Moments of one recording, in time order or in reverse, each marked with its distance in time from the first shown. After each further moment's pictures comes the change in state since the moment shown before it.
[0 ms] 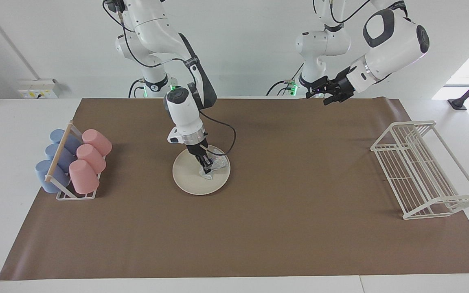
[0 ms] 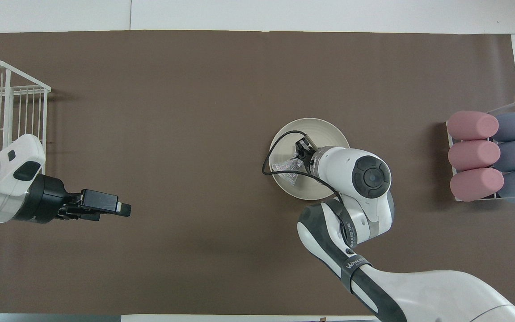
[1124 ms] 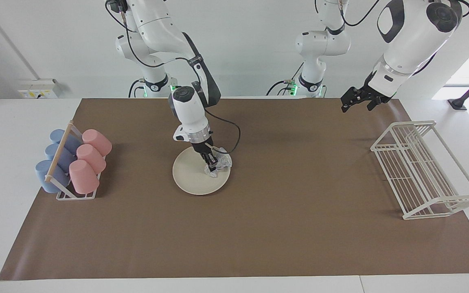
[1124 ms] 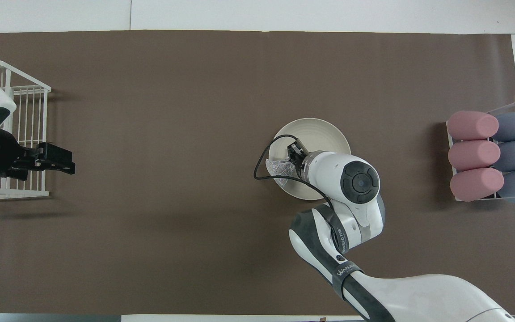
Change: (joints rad) left arm -0.002 0.158 -0.013 0.318 0.416 -0.064 -0.143; right arm 0.062 0.003 0.000 0.002 0.000 0.001 0.104
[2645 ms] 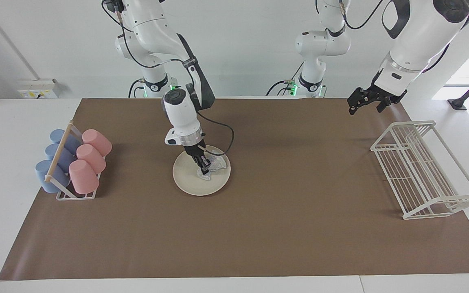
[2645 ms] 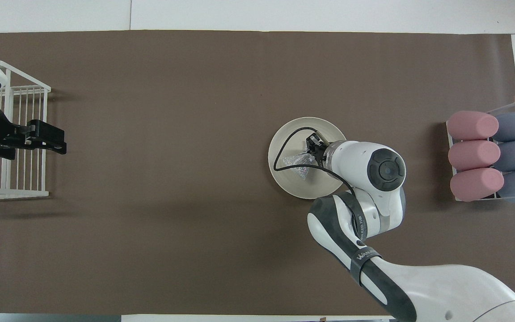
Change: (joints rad) left arm -0.016 0.088 -0.003 0.159 0.043 -0.030 -0.014; right arm -0.024 -0.004 -0.002 0.007 0.004 -0.030 -0.083
